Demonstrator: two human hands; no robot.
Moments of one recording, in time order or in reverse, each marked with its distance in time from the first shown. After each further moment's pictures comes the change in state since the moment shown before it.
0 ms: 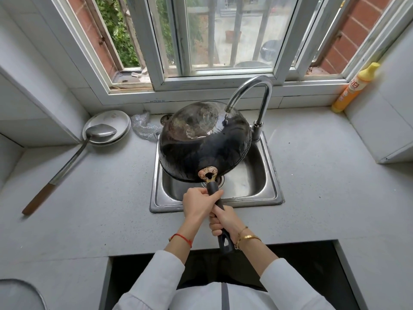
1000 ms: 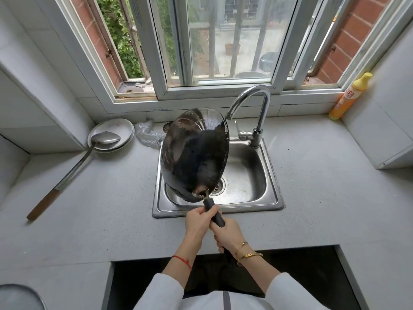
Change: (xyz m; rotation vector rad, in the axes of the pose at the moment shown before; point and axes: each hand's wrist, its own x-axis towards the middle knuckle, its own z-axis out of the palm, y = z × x) left_hand -0.026 -0.030 0.007 -0.517 -0.135 -0.212; right_hand -0.018 0.023 0.010 -0.304 0.224 -0.085
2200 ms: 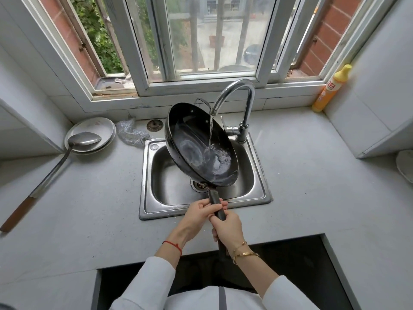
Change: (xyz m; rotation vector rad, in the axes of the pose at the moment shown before) left_hand 0.022 0.008 0.011 -0.172 -0.543 -0.017; right_hand 0.001 0.002 -0.018 0.056 0.244 -0.118
